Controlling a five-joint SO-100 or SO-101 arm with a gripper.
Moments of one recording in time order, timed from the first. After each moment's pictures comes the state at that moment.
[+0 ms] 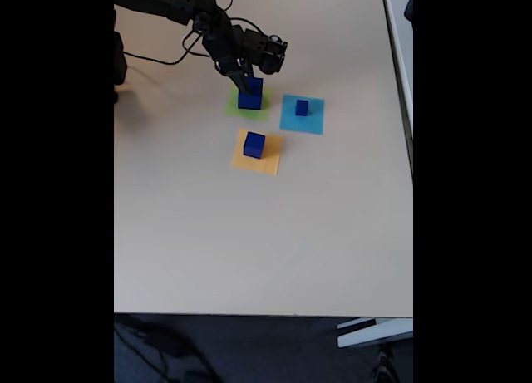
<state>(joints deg) 5.4 92.9 110.7 42.7 93.5</state>
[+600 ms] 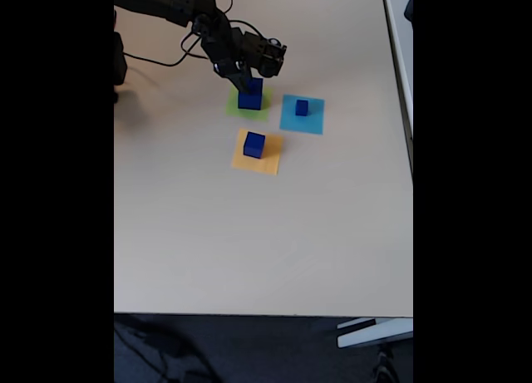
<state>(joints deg) 6.7 92.9 110.7 43.4 93.2</state>
